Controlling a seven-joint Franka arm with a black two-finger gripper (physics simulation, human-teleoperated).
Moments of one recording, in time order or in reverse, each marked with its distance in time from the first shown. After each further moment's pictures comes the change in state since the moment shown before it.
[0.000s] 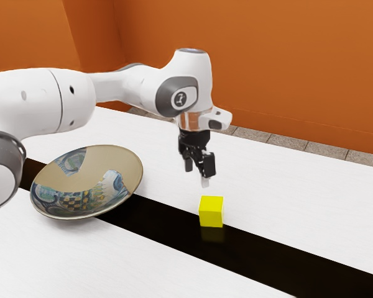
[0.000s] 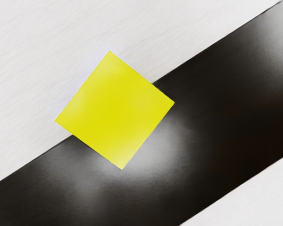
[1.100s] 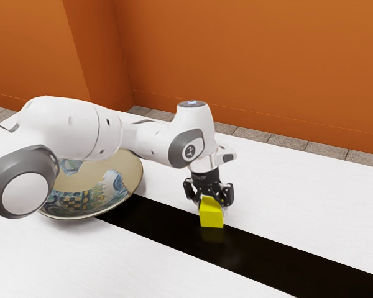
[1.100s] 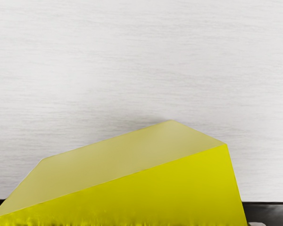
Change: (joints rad) arm -0.024 0.164 0.028 -0.125 -0.119 0.395 -0.534
